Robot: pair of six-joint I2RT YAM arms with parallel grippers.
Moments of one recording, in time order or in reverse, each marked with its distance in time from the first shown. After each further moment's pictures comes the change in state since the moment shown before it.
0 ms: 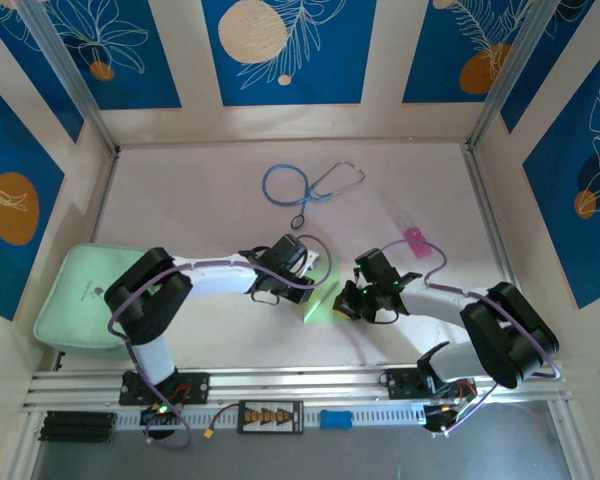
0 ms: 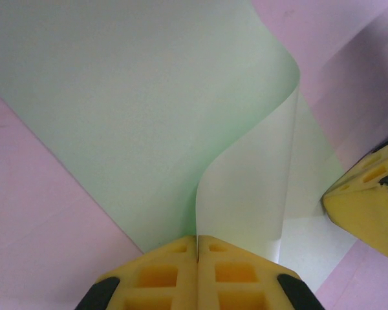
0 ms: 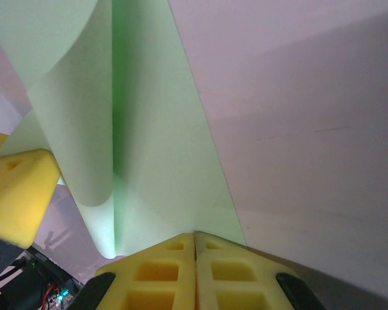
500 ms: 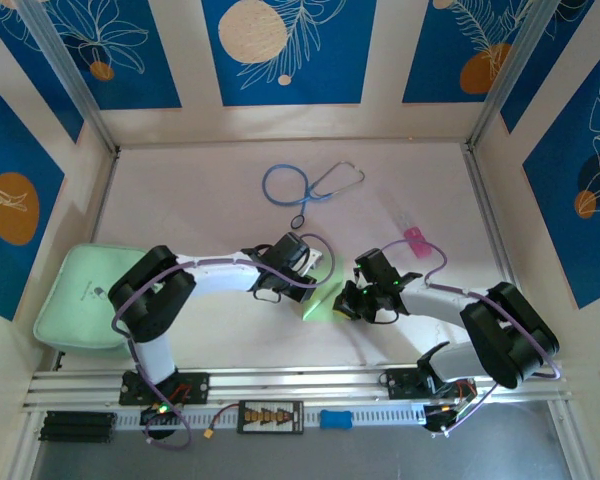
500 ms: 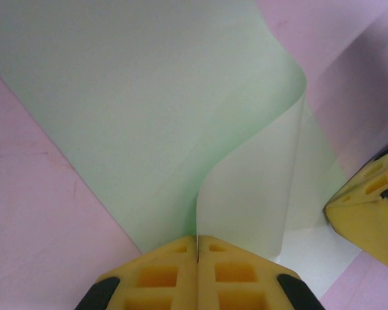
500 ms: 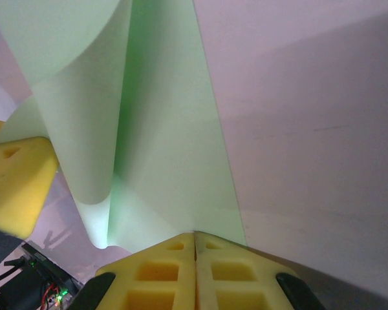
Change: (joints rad) left arm 0.003 0.024 0.028 -0.004 -0.003 0.044; right arm -0.001 0.000 0.000 -0.003 0.001 -0.004
